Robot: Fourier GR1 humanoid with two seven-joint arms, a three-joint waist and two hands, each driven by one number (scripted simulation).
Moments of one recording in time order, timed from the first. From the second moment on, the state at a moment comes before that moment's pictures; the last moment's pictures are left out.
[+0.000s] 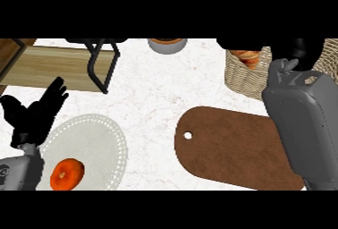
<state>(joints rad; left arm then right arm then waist) -0.19 0.27 0.18 -1.39 0.06 -0.08 0.21 -0.86 -0.23 0.08 -1.50 0.92 -0.13 0.87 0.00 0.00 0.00</state>
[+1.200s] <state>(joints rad) -0.21 0.25 0.18 -1.40 0.04 -0.08 0.22 -0.79 -0.28 -0.18 -1.07 0.76 -0.44 0.41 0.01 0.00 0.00</state>
